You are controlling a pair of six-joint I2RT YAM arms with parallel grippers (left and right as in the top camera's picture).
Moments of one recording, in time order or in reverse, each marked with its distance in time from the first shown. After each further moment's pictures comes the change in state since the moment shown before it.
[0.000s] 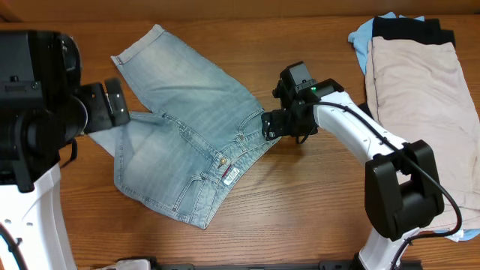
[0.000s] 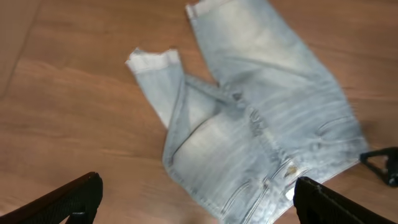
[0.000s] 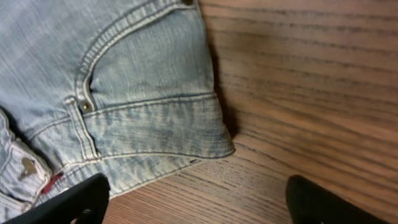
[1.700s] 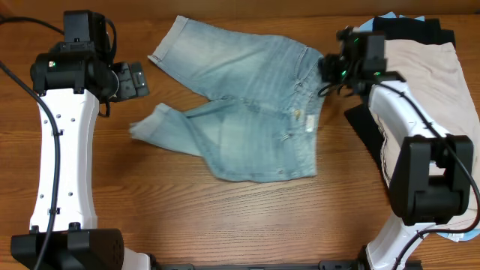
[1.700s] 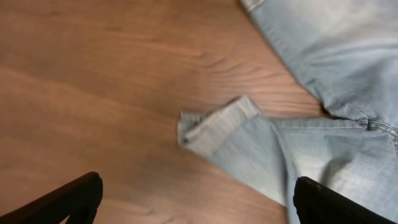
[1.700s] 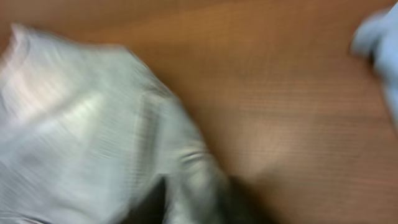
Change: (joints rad) left arm 0.031 0.201 -0.379 0.449 0.026 0.000; right arm -0.366 0.032 0.034 0.595 -0.076 -0.049
